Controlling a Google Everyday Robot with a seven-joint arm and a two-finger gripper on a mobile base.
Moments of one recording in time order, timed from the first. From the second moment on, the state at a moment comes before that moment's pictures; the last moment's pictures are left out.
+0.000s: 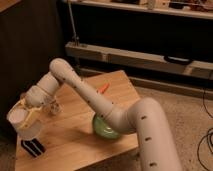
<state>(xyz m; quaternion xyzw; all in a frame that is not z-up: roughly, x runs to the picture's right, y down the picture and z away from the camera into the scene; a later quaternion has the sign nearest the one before) -0.334 0.123 0.550 -0.61 0.51 0.58 0.14</state>
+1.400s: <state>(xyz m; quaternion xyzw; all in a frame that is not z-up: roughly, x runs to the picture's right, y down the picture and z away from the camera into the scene) -0.343 0.151 0.559 -0.64 0.52 0.55 0.15</state>
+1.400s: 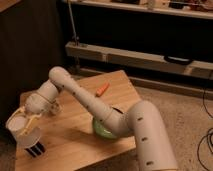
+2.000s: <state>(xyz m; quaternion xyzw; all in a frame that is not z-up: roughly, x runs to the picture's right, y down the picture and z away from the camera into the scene) -0.345 0.160 0.568 -0.63 0.52 0.55 0.15</state>
